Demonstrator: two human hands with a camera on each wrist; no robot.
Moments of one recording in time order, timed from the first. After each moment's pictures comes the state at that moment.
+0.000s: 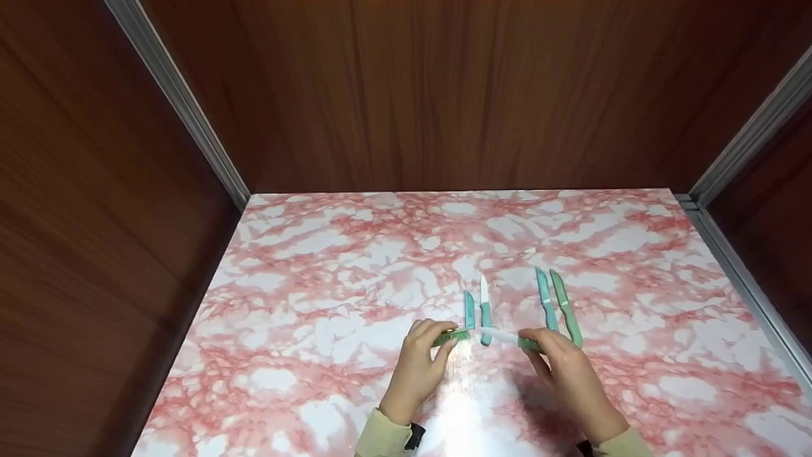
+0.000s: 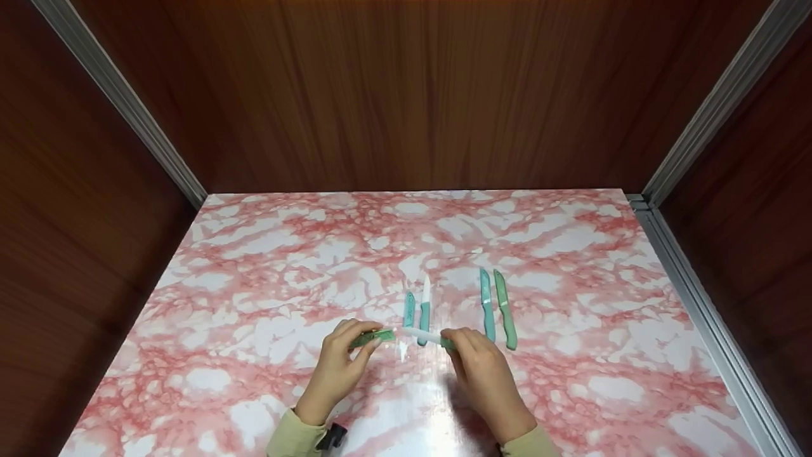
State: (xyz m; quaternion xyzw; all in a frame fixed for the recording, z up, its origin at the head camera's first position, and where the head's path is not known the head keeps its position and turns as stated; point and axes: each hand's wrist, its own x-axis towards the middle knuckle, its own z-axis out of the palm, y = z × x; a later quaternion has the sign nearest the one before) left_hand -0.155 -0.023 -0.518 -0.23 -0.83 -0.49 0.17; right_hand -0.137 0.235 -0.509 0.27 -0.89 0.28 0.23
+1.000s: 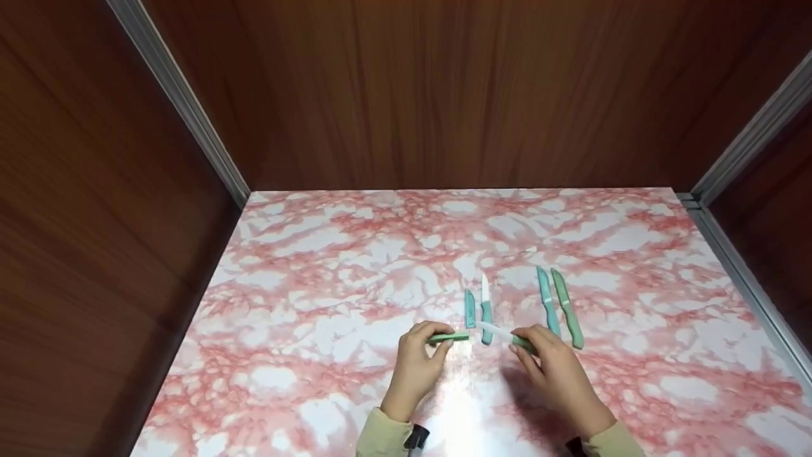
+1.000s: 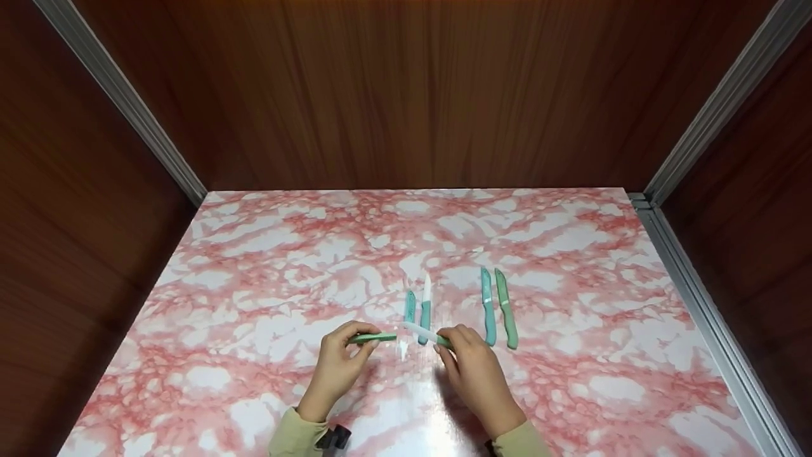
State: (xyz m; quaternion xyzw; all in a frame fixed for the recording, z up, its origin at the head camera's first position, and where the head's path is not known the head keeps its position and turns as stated) left_hand -0.157 -0.022 -0.526 -0.16 -0.80 -0.57 0.11; right_hand -0.145 0.223 -0.521 0.21 -0.90 0.33 0.18
